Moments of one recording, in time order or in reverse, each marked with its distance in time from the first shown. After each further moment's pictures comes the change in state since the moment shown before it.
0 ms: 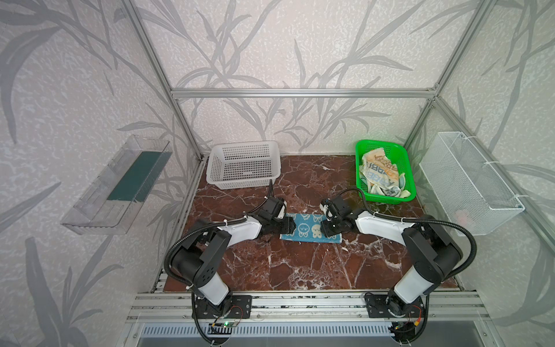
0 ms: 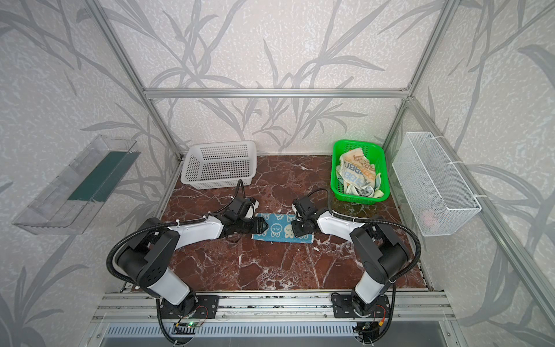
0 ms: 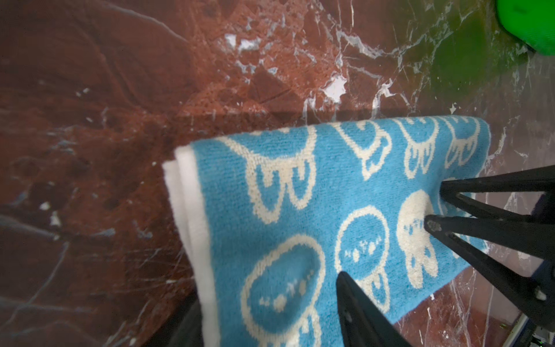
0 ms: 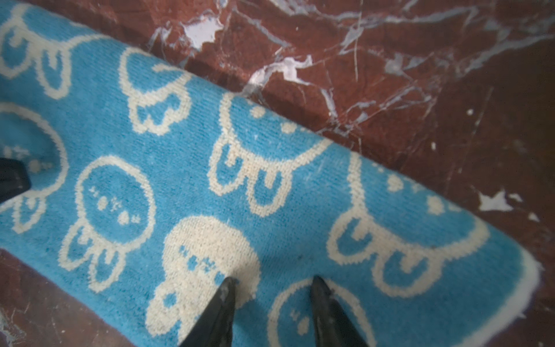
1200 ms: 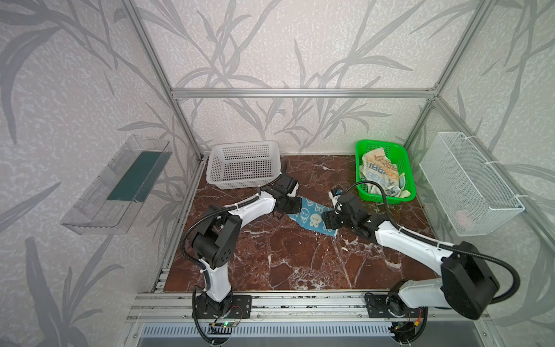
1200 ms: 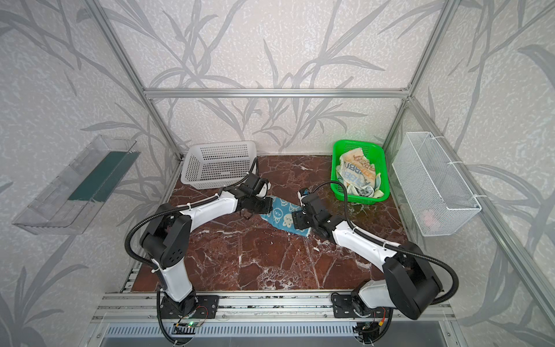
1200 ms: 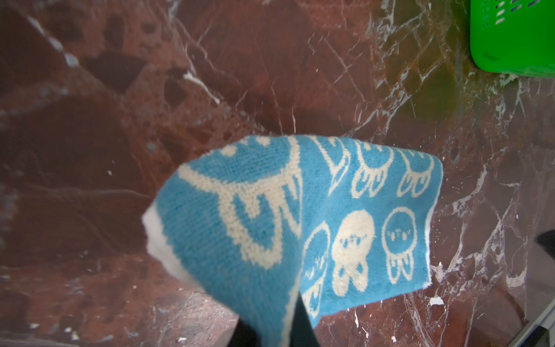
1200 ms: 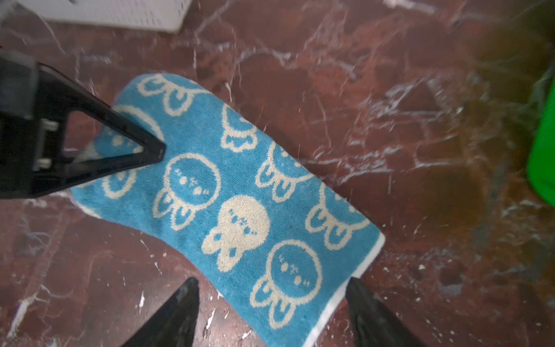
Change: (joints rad) left arm -0.007 0.216 0.571 -0.417 -0.073 0.125; right arm 0.009 -0.359 -0.142 0.187 0.193 -0.011
